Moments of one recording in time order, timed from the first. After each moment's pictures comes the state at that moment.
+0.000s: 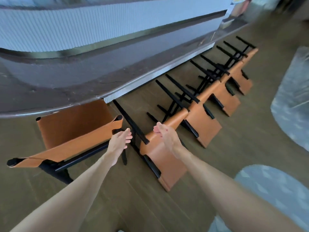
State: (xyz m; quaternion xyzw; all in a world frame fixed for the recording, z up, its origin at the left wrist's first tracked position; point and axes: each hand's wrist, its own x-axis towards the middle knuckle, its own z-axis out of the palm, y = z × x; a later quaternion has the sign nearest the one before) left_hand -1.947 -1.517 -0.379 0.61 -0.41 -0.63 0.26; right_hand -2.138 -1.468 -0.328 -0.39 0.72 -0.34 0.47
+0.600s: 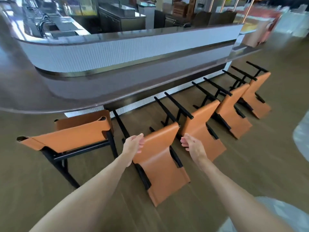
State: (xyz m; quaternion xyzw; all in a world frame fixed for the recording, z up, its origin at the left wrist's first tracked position) left_hand -2.165 -1.379 -0.309 0.64 -0.40 -0.57 0.33; right_hand -2.413 -1.336 -0.305 -0.44 0.71 -0.38 0.40
